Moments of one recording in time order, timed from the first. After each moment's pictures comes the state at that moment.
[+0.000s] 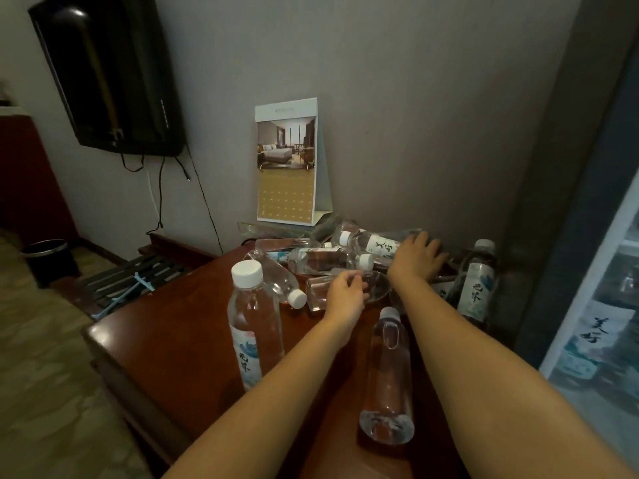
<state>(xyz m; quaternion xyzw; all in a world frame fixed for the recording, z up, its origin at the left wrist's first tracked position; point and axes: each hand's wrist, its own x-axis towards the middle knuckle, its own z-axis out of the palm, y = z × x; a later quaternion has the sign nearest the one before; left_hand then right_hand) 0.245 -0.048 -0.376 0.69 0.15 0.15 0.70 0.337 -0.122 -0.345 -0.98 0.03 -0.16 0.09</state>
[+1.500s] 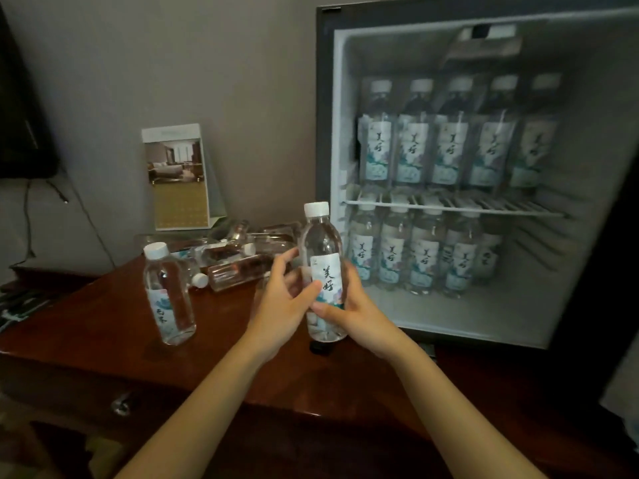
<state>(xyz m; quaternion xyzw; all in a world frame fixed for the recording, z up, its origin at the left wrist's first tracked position) 0.032 -0.161 -0.326 0.67 -0.15 0.14 0.71 0.040 -0.298 -0.331 -0.73 -0.25 0.01 0.63</state>
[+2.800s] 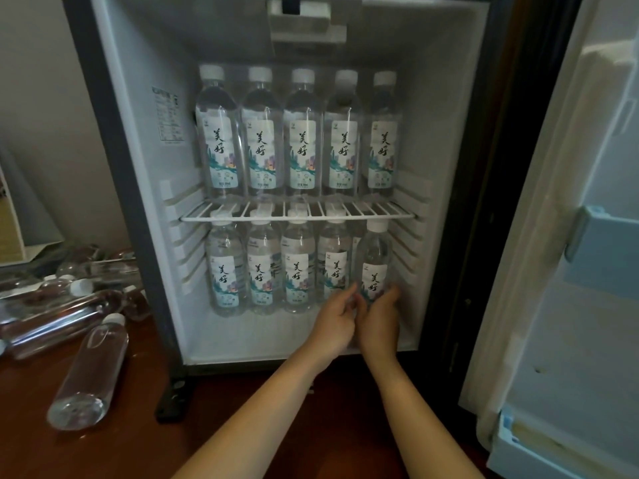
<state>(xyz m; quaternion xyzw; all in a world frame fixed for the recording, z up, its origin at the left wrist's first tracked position) 0.113 -0.413 -0.366 0.74 -0.24 -0.08 0.62 0.103 -0.491 -0.382 -0.79 0.22 -0.35 0.45</state>
